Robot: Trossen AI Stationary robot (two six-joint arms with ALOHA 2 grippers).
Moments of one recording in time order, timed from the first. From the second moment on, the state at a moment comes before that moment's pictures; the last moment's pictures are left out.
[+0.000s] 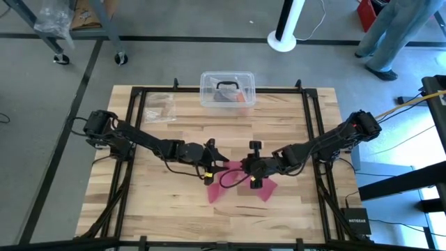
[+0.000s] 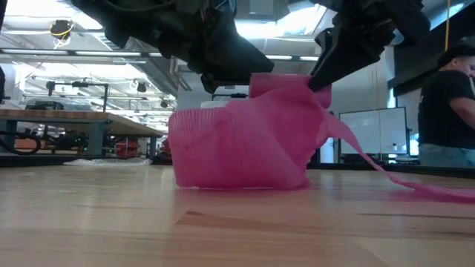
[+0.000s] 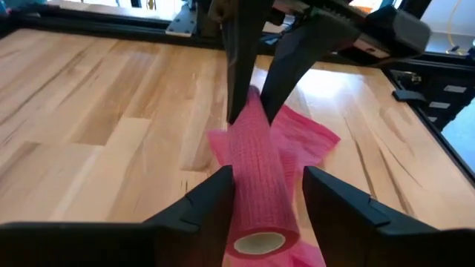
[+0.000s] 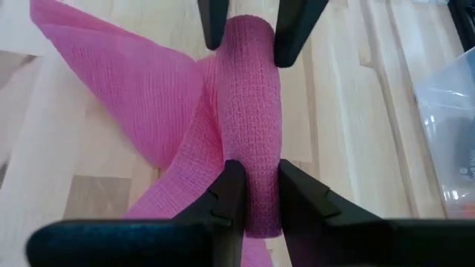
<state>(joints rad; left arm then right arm) -0.18 1.65 0.83 0.45 -0.14 -0.18 0.36 1.51 0.97 -0.35 0.41 0.10</state>
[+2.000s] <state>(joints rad) -0.16 1.61 0.83 0.45 -0.23 -0.28 0.51 1.50 0.81 0.01 0.73 0.20</state>
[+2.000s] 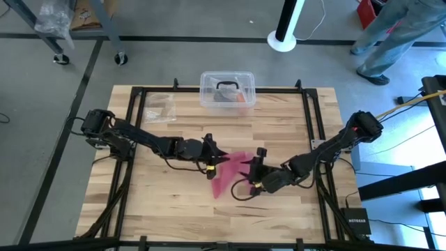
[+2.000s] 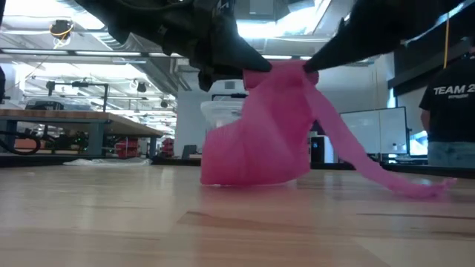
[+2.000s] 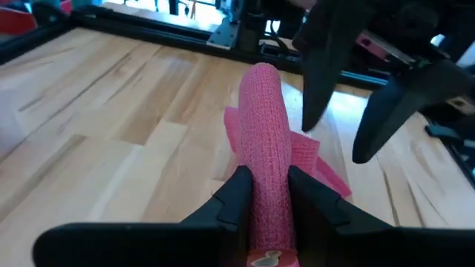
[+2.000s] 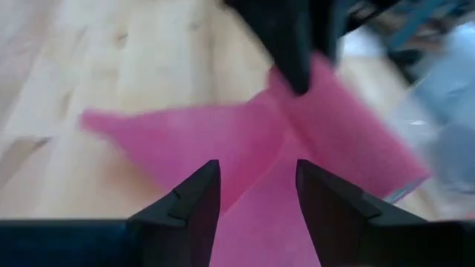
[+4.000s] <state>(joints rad) -0.24 0.92 0.83 -0.65 -0.65 -0.79 0.67 1.42 0.90 -0.95 0.37 0.54</state>
